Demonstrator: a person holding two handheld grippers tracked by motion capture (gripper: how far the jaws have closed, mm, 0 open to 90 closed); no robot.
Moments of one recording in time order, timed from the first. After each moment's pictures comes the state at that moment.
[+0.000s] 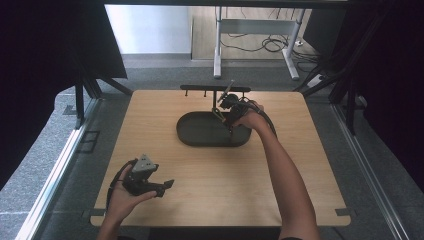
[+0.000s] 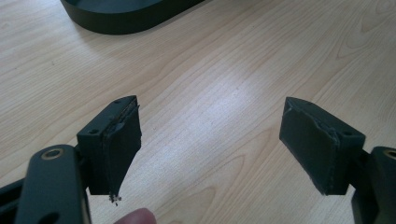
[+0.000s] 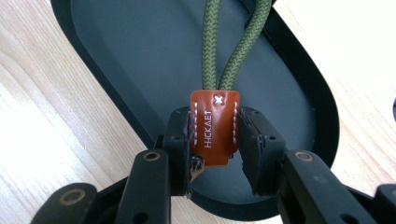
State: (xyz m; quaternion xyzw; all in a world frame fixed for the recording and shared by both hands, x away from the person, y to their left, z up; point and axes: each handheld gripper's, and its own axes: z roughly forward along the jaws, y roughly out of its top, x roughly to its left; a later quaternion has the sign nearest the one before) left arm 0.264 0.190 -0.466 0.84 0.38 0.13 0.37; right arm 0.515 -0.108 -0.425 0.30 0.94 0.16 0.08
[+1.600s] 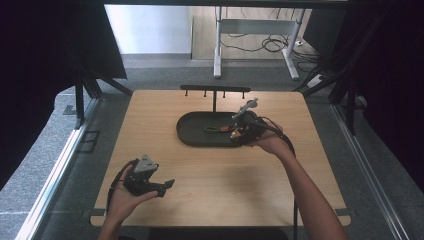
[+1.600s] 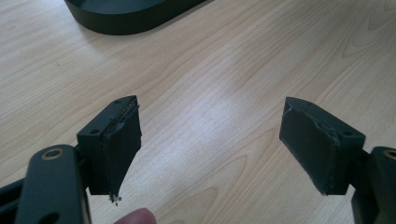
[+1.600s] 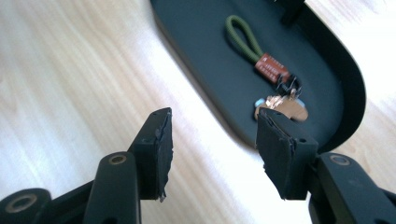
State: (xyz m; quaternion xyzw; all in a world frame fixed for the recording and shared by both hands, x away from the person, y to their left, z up) left arm 0.263 0.186 -0.464 0.84 0.38 0.14 0.36; right arm 0.416 -0.155 -0.405 0.28 0.92 0.25 0.10
